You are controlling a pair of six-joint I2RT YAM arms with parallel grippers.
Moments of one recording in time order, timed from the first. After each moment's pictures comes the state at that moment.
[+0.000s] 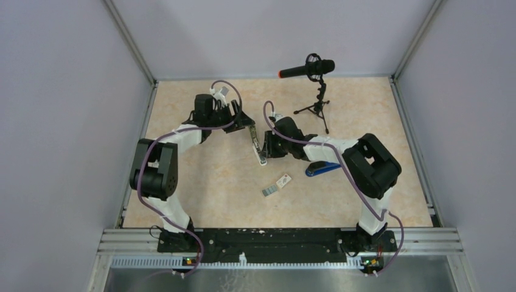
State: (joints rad) left arm -0.19 1.76 1.08 0.14 0.65 -0.60; right arm 0.71 1.87 1.09 0.04 -0.15 0.54
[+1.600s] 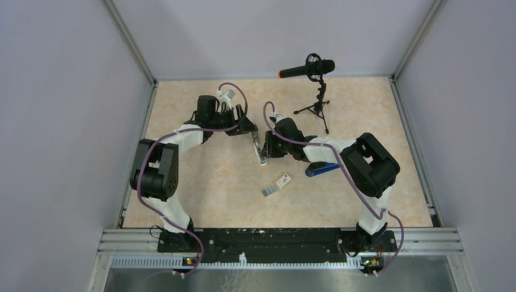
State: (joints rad) left arm -0.22 1.77 1.08 0.08 0.77 -0.52; right arm 0.70 1.89 1.07 0.10 -0.14 0.54
